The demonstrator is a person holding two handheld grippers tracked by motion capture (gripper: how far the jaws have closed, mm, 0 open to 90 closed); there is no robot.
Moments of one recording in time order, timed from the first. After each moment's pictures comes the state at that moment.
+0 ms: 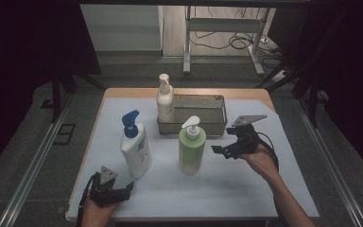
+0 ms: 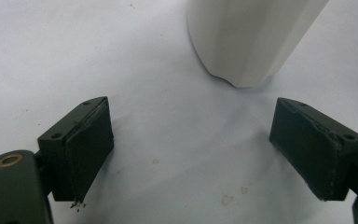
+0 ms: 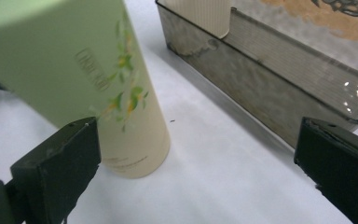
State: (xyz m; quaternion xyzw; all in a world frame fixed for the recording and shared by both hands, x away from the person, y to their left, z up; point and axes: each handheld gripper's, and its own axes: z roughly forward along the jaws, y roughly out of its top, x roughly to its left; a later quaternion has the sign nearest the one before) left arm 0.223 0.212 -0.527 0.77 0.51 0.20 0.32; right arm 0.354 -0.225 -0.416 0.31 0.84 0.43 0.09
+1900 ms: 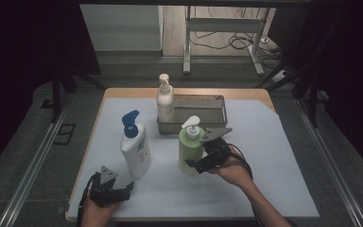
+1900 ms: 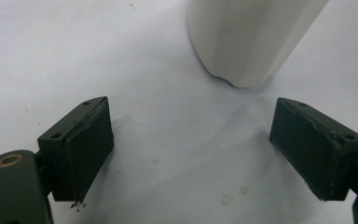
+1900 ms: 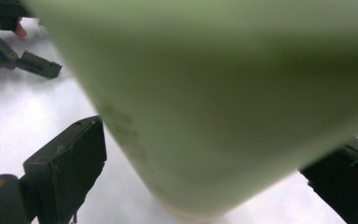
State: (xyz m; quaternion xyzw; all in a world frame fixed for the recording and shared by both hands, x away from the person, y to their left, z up) left arm 0.224 0.212 -0.526 0.77 0.51 0.20 0.32; right arm 0.330 -0.143 -0.437 0.23 0.87 0.41 0.10
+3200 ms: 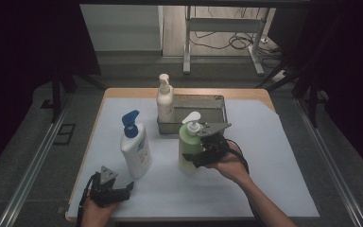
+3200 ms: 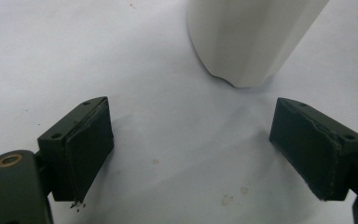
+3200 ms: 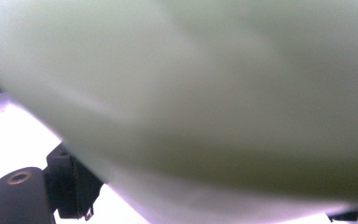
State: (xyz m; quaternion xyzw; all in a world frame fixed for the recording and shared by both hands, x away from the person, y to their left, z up) left arm 0.224 0.212 -0.526 0.78 0.51 0.20 0.32; right arm 0.332 -0.136 -0.417 0.24 0.87 0.42 0.11
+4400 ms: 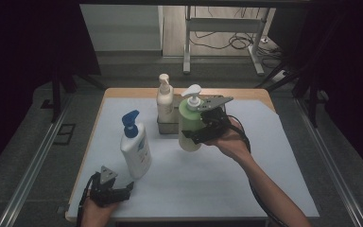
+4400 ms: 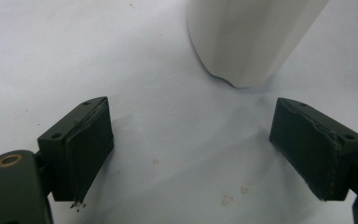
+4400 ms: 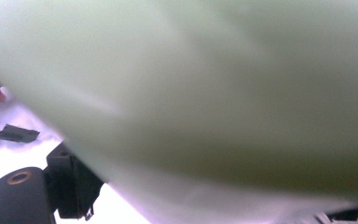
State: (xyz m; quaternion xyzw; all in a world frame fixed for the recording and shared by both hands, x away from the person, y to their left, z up) left arm 0.224 0.212 -0.527 0.77 0.51 0.20 0.33; right arm 0.366 -0.130 -0.357 0.25 0.86 0.42 0.15
